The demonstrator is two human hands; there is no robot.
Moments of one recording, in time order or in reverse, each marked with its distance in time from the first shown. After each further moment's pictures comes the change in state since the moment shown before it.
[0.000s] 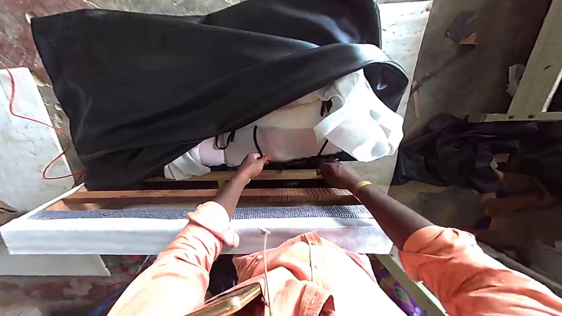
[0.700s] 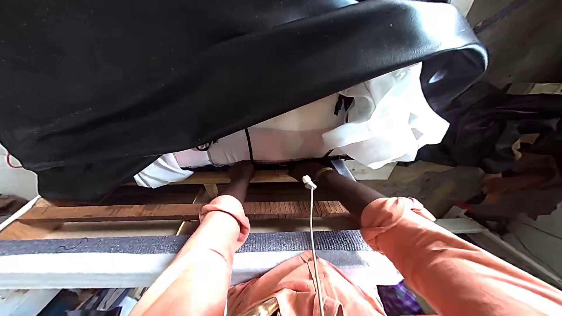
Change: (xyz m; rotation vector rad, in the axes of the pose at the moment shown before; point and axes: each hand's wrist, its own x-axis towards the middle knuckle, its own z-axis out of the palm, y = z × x) left_hand 0.098 -0.051 0.029 0.880 -0.068 -0.370; right_hand 0.130 -0.019 0.043 -0.029 -0.577 0.105
